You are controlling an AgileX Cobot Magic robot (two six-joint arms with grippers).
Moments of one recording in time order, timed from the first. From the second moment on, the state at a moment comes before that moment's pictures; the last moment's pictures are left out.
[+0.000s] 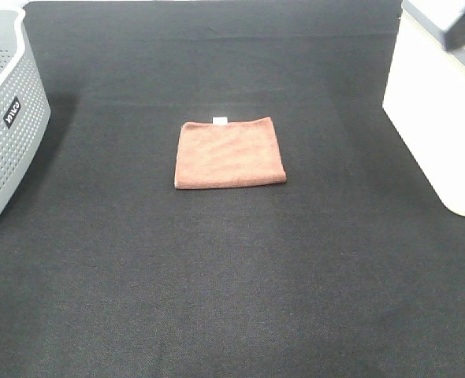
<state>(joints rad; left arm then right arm) -0.01 0.00 -0.50 -0.07 1.06 0.12 0.05 1.32 -1.21 0.36 0.88 -0.24</state>
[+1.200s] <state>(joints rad) -0.01 0.00 -0.50 -0.07 1.06 0.12 0.23 2.29 -2.04 0.58 1.18 -0.25</state>
